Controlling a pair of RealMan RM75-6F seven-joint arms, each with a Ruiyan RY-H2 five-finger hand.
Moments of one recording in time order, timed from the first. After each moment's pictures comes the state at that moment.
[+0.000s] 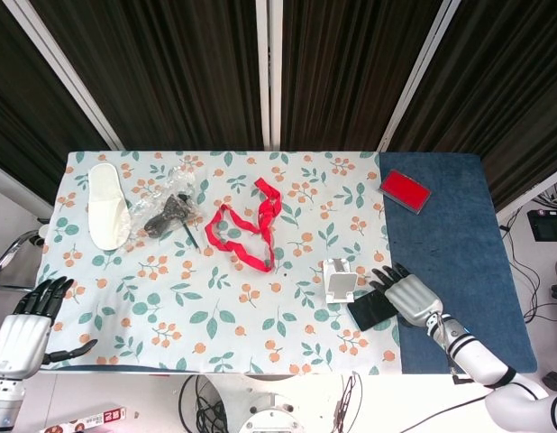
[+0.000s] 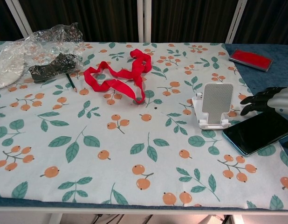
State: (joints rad) left arm -0.04 -1.19 0.03 -1.51 1.63 1.54 0.07; right arm 0.56 -1.22 -0.03 -1.57 -1.39 0.79 -0.38
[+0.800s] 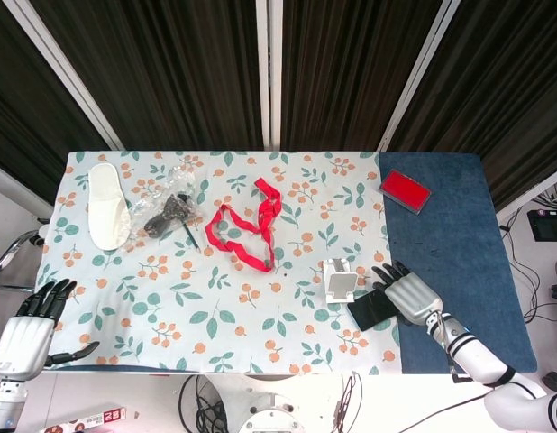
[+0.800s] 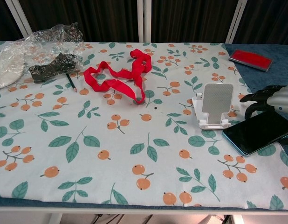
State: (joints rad) left arm -0.04 -1.19 0.04 -1.52 1.63 1.54 0.10; right arm 0.56 -1.24 -0.05 -1.54 -1.40 0.82 -0.36
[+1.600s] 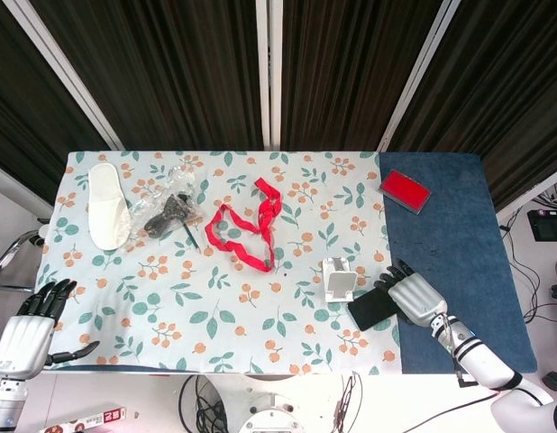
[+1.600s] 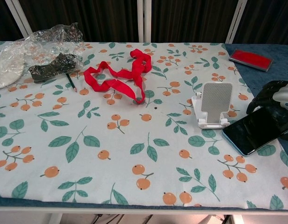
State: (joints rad) left arm -0.04 -1.18 0.04 -1.53 1.61 1.52 0.09; right arm 0.53 -1.24 -0.07 -1.52 -1.48 0.92 -0.27
